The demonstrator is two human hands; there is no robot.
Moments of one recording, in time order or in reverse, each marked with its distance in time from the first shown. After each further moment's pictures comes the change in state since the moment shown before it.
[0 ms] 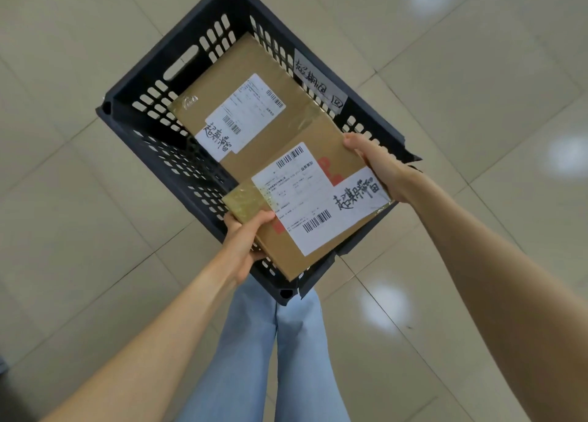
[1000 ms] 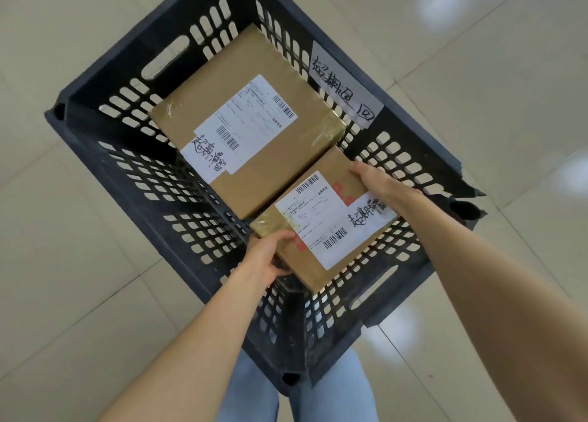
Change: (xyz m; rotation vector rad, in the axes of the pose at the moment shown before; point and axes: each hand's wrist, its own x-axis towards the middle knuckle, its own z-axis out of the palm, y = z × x) left_hand 0.149 -0.029 0.020 -0.133 0.084 -0.293; right_hand 0.150 0.046 -0.006 -0.176 0.123 0.126
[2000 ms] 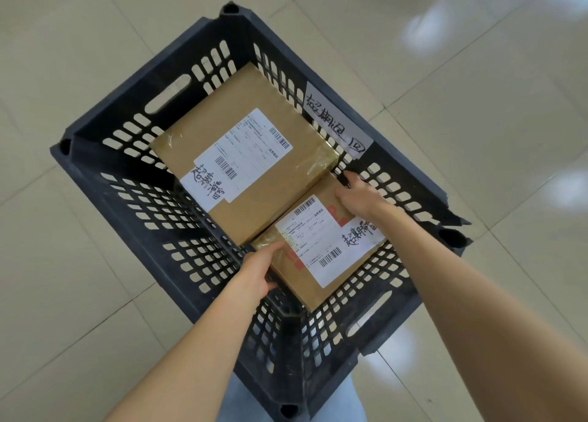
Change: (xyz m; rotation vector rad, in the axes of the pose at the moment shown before) left_hand 0.000 0.022 0.008 0.083 0.053 -0.018; right_hand 0.011 -0.024 0.008 -0.230 0.179 -0.009
